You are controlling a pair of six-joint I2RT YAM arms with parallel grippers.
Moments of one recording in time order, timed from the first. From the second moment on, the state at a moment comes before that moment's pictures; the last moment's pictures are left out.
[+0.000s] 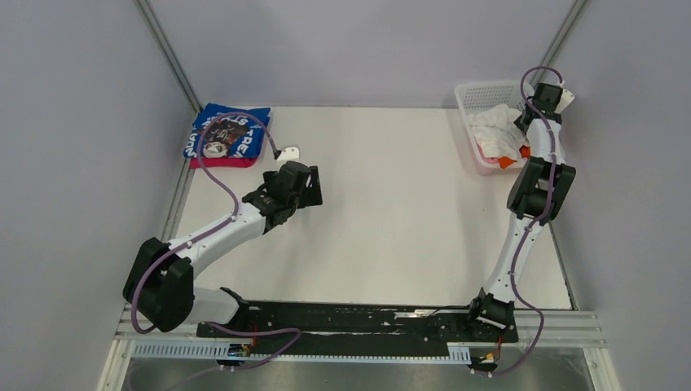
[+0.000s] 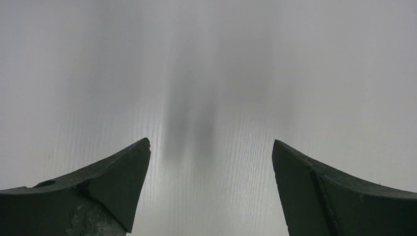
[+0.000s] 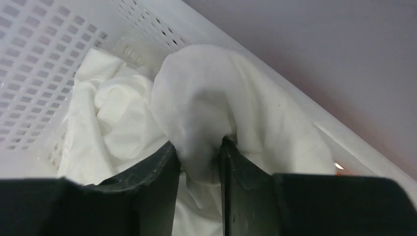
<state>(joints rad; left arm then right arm) -0.60 1.33 0.87 -0.27 -0.44 -0.52 -0.36 2.45 2.22 -0.44 0.23 0.41</state>
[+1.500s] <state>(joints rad) -0.60 1.00 0.77 -0.39 -0.50 -0.62 0.18 1.73 2.16 -0.10 -0.62 0.34</state>
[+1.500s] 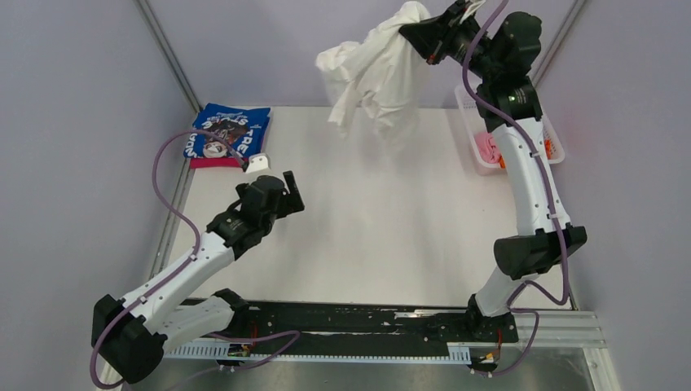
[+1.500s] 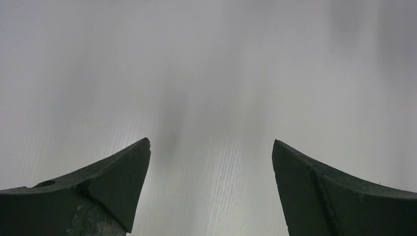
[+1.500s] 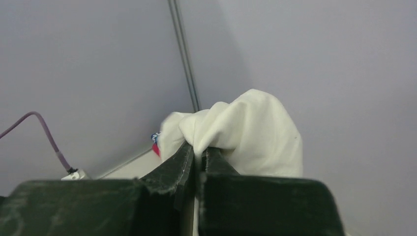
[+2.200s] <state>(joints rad) -0.60 0.79 0.74 -0.70 -0.53 -0.76 0.16 1.29 0.82 -0.20 0.10 0.33</state>
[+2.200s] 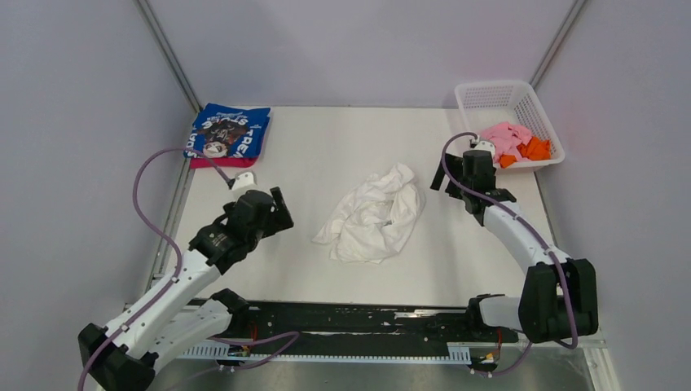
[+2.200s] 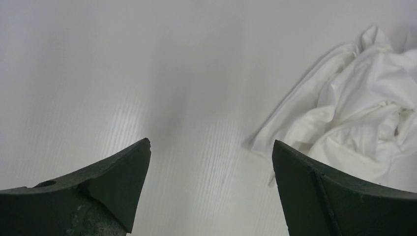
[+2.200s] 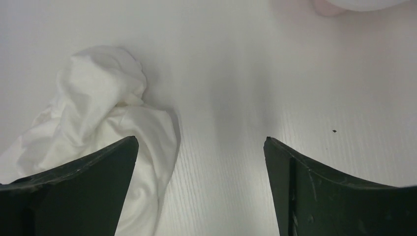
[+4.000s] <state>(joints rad) -0.79 1.26 0.81 -0.42 -0.02 -0.62 0.24 1.86 1.21 -0.12 -0.20 0.58</state>
